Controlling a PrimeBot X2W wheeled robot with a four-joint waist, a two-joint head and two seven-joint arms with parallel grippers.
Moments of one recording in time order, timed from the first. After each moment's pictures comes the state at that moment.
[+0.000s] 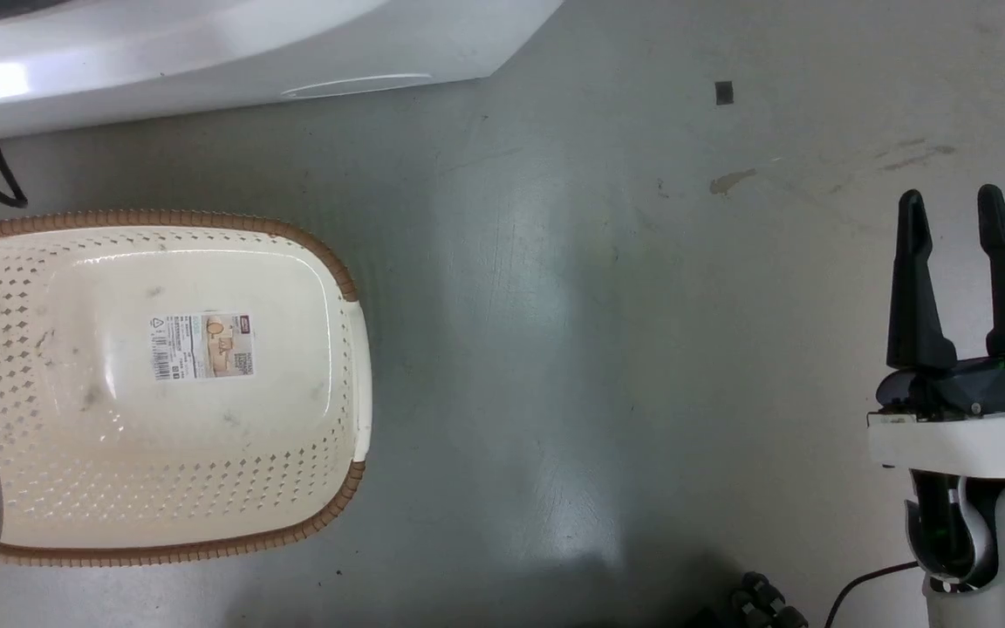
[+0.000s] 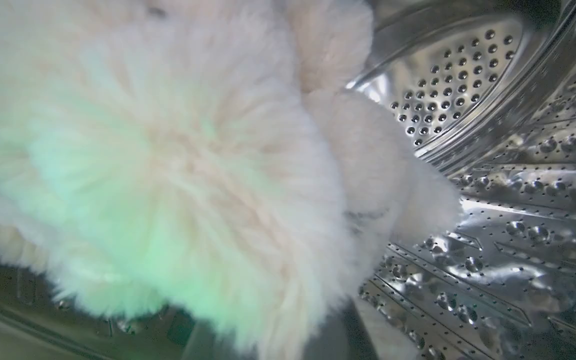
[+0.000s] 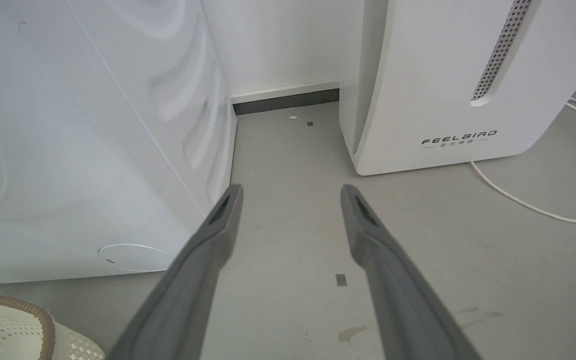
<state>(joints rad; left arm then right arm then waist) -1.43 0.38 0.14 0.88 -0.19 -0.07 -0.25 -0.28 -0.05 -0.07 -0.07 0.27 0.13 -0.26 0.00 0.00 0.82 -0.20</state>
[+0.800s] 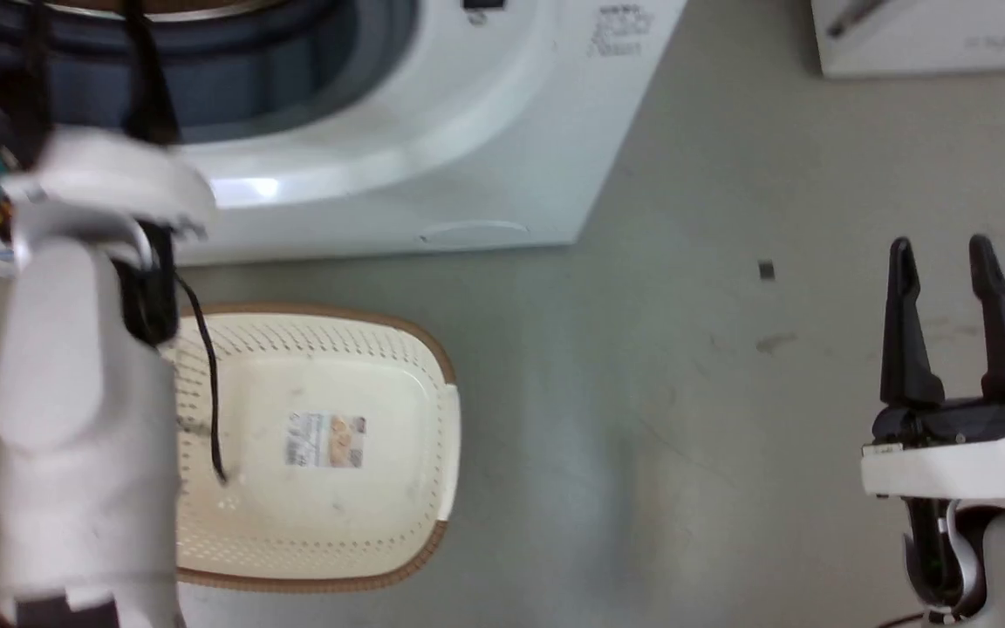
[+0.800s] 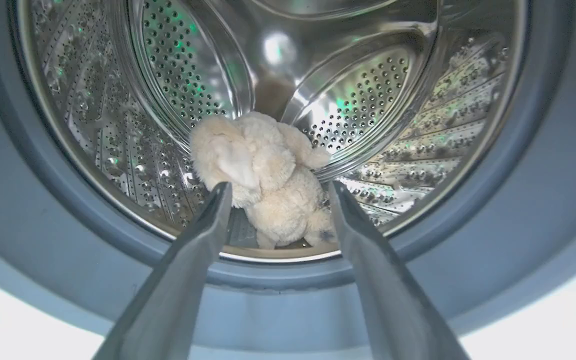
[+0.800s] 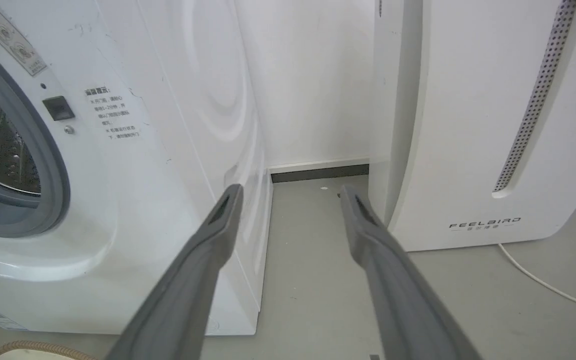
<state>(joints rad) -0.88 0.17 0.14 0.59 -0.10 -0.05 -0.26 -0.23 -0.05 -0.08 -0.03 0.21 0.13 -0.26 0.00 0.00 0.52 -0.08</state>
